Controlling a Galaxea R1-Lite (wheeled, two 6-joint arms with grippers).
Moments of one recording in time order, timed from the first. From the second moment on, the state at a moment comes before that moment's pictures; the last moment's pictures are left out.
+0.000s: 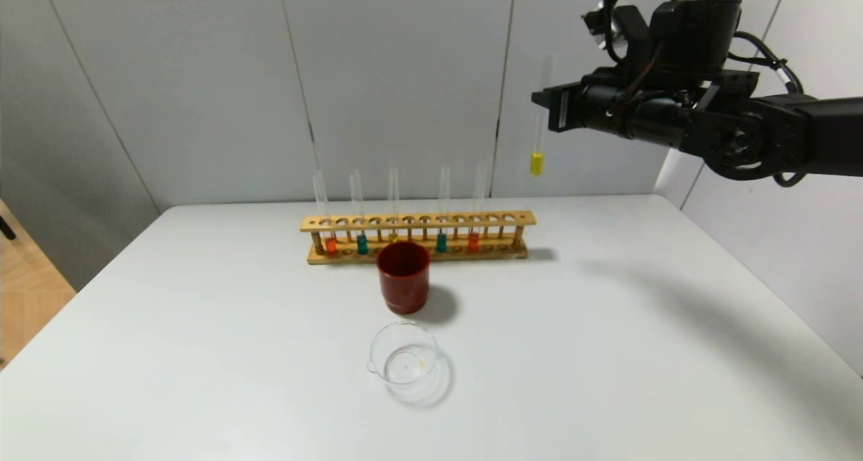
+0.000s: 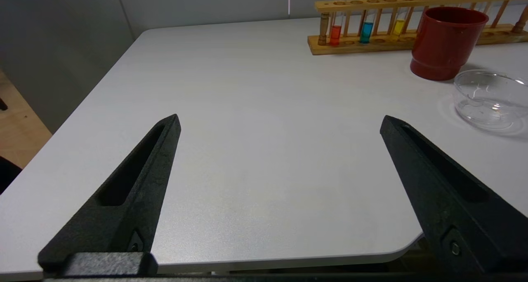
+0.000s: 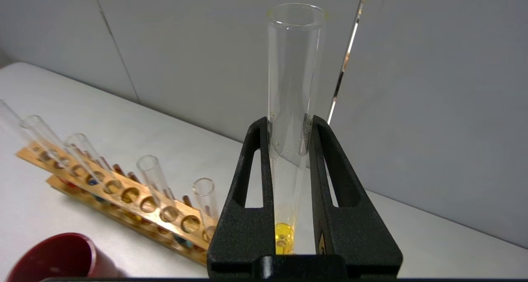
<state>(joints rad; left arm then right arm) 0.00 0.00 0.00 -0.07 0.00 0.02 0.32 1.99 -1.64 -0.28 0.12 -0.04</state>
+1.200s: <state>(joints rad) 0.00 0.00 0.00 -0.07 0.00 0.02 0.41 1.64 -1.25 -0.26 0.05 -0.05</state>
